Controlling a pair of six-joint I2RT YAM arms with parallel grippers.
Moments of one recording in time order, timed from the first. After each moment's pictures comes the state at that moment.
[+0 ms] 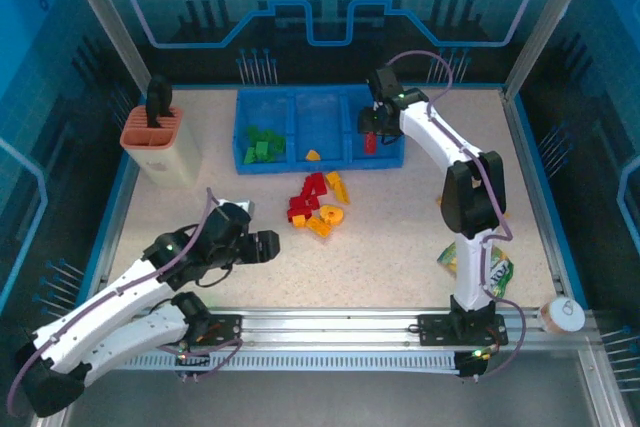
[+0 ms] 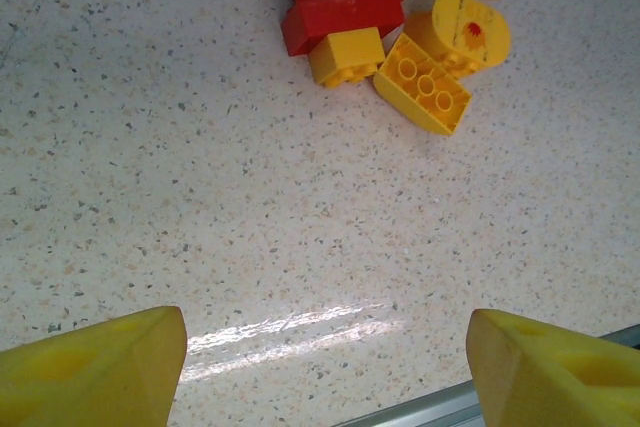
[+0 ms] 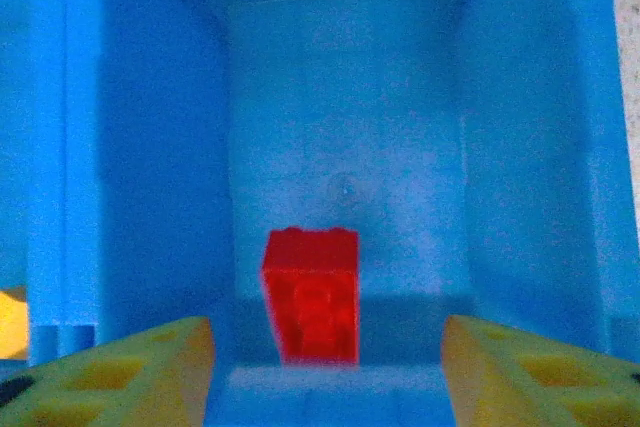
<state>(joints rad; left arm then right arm) -0.73 0.76 0.68 -0.85 -0.05 -0.80 0.36 2.08 1.87 -0.82 0.12 0.38</state>
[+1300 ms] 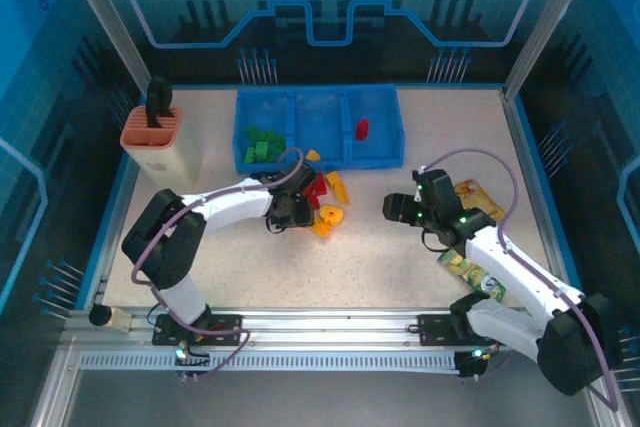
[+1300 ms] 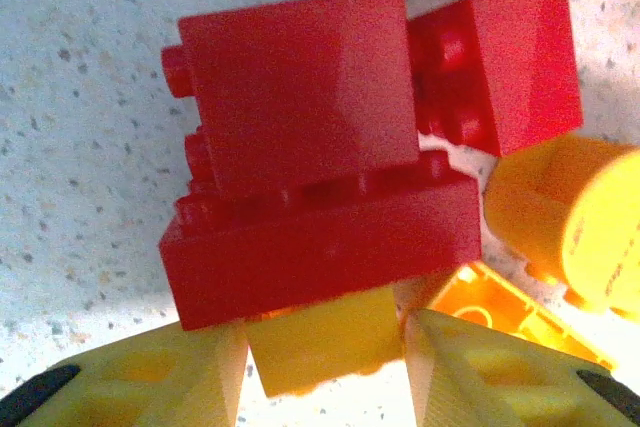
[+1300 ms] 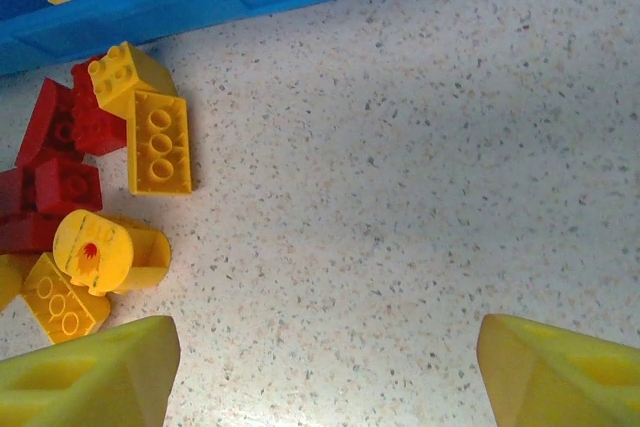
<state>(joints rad) -0.62 1.71 1.04 -0.61 0.01 -0.72 0.43 1.02 0.63 -0.45 0.02 0.53</state>
